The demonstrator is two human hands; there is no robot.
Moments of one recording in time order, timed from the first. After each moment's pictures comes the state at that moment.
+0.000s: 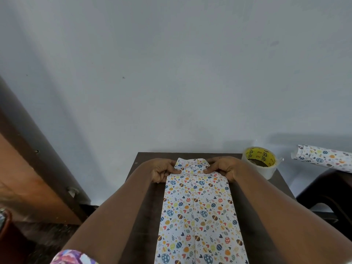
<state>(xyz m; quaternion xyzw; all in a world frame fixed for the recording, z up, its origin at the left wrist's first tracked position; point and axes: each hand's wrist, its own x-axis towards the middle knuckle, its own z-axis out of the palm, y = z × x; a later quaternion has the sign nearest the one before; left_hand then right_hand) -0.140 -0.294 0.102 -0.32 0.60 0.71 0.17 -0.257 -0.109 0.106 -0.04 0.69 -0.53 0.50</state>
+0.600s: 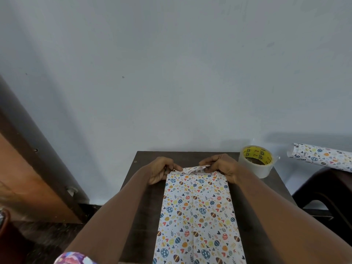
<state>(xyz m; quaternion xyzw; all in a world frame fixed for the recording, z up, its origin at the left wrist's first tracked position) -0.129 -0.288 0.096 -0.28 0.63 0.71 0.09 -0.247 -0.098 0.098 -0.13 0.69 -0.58 0.41</state>
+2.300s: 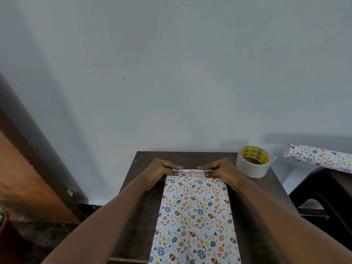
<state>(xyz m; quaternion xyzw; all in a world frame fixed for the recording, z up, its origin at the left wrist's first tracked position) -0.112 -0.288 0.080 -0.16 0.74 0.65 -0.01 -0.234 -0.079 0.087 -0.30 0.76 -0.50 0.30</state>
